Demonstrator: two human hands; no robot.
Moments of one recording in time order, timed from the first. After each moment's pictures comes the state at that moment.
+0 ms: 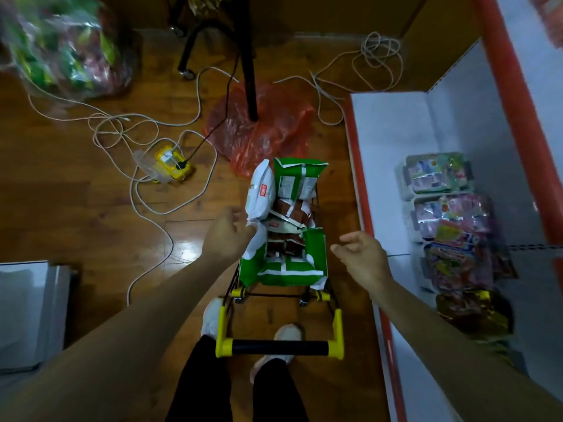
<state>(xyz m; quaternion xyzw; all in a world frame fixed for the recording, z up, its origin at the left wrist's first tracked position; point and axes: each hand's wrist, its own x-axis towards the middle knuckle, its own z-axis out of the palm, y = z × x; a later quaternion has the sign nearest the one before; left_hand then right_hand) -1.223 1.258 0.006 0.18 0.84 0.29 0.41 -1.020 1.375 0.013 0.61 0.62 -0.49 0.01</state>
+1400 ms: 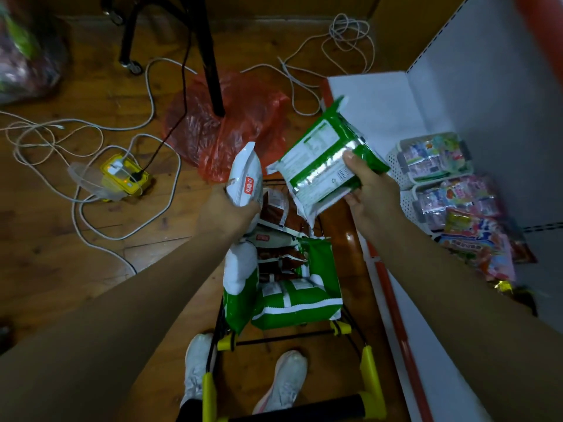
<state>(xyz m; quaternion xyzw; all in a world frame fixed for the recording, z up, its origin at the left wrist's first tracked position) -1.260 1.331 -0.095 0.18 0.84 0.32 0.39 -1.099 1.459 -0.058 0.59 0.33 -0.66 -0.33</state>
